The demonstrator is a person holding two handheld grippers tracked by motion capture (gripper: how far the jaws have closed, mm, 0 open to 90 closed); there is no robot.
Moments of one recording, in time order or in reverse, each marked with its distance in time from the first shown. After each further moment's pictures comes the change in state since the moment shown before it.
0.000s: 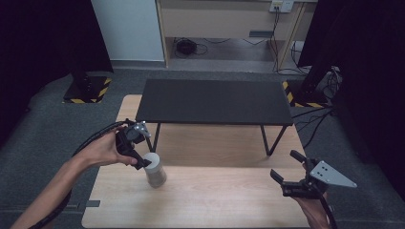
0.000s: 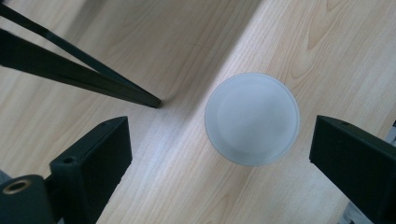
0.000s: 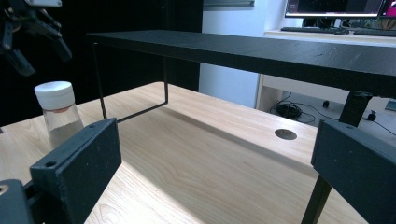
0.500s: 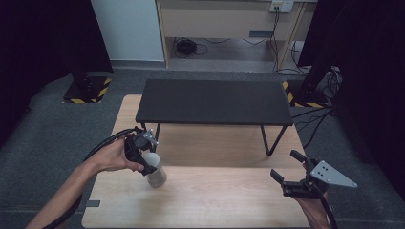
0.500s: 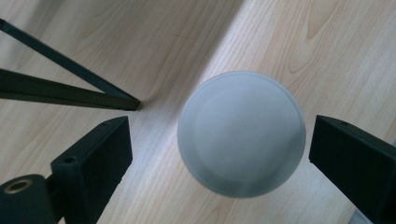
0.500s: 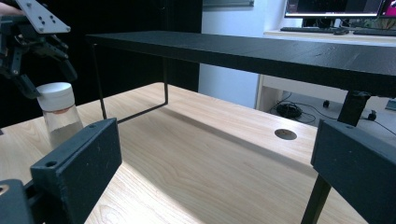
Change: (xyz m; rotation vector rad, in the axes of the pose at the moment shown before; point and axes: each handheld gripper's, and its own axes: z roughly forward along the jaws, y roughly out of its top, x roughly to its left) left arm -0.005 0.004 0.032 0.029 -0.030 0.014; right arm -0.001 0.000 0.000 -0.001 0.001 0.001
